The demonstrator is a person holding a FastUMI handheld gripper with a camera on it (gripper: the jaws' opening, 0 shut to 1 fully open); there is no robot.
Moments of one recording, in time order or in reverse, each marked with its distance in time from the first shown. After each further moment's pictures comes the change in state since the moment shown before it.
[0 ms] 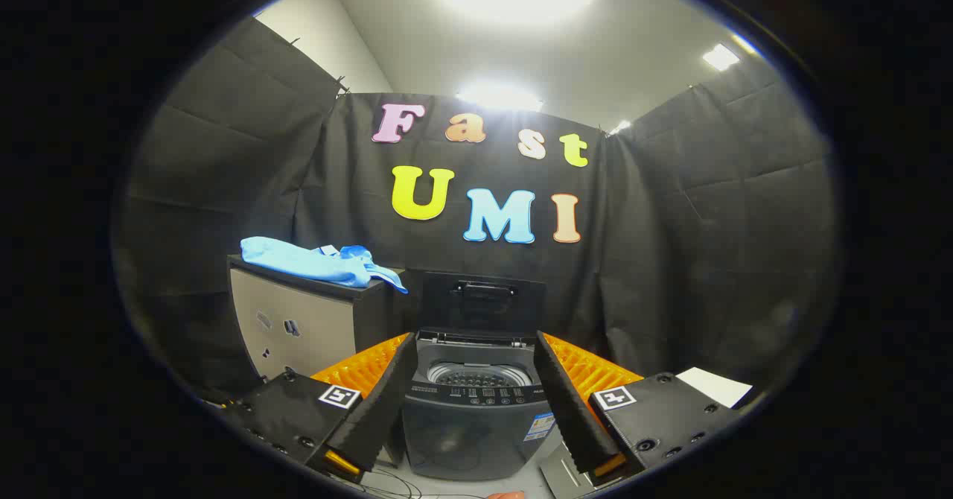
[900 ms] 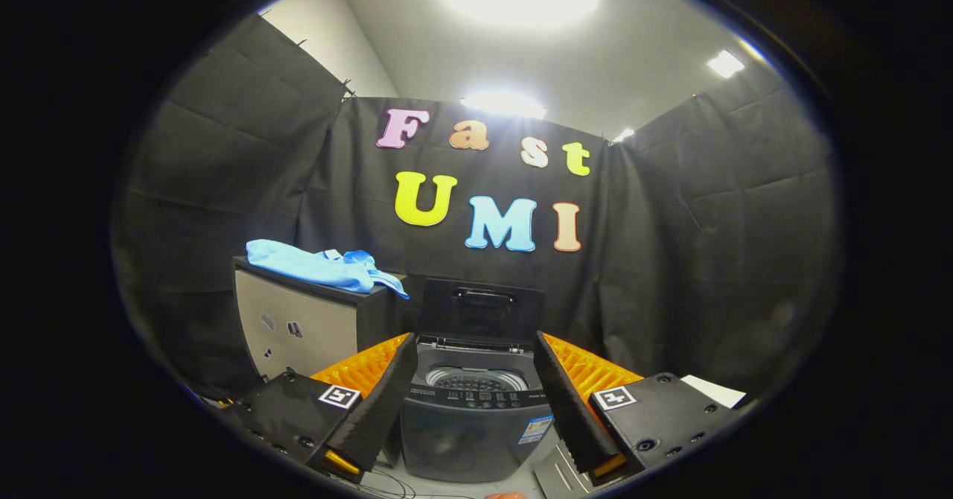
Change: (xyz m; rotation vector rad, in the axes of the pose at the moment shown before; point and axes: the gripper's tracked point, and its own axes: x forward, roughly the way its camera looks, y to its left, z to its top) arm -0.014 -0.004 0.013 -0.018 -0.023 0.009
